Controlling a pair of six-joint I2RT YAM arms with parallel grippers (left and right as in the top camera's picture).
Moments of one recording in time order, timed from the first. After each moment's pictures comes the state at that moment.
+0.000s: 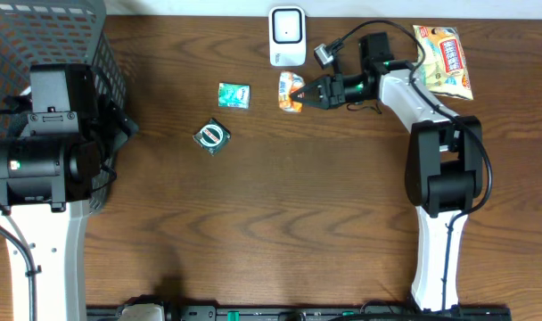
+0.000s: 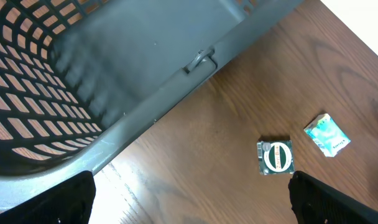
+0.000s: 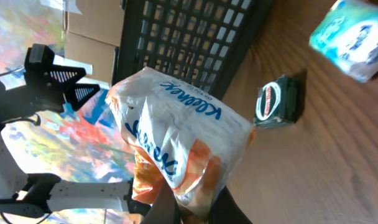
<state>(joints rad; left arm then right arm) 0.04 1.28 1.62 -1.36 -0.32 -0.69 0.16 2.36 1.79 -0.65 -1.53 0.00</state>
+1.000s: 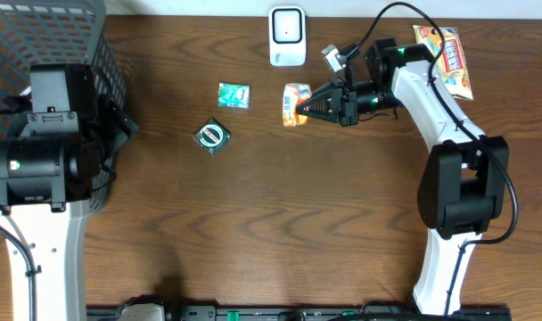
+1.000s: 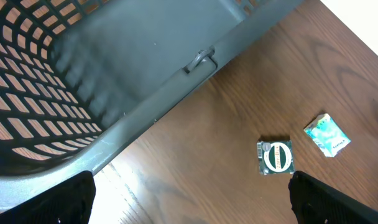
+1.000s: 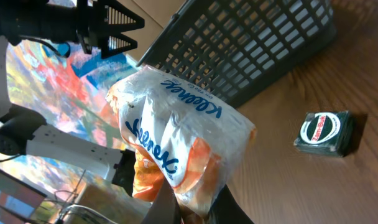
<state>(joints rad) 0.04 1.28 1.62 -1.36 -0.32 -0.69 0.17 2.16 1.80 -1.34 -1.53 -0.91</state>
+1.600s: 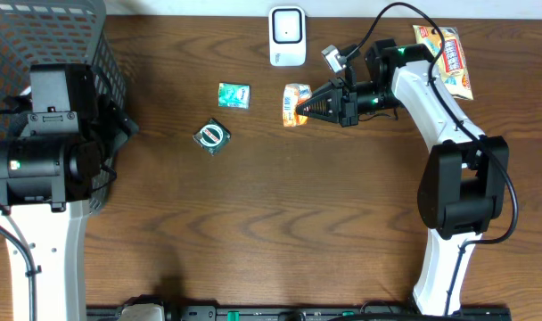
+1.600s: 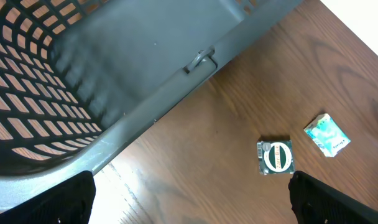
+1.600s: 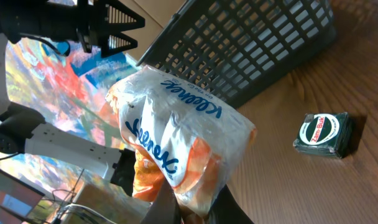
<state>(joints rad) 0.04 1.28 1.62 -1.36 -0.32 -0.69 0.17 2.16 1.80 -1.35 -1.53 -0.92</state>
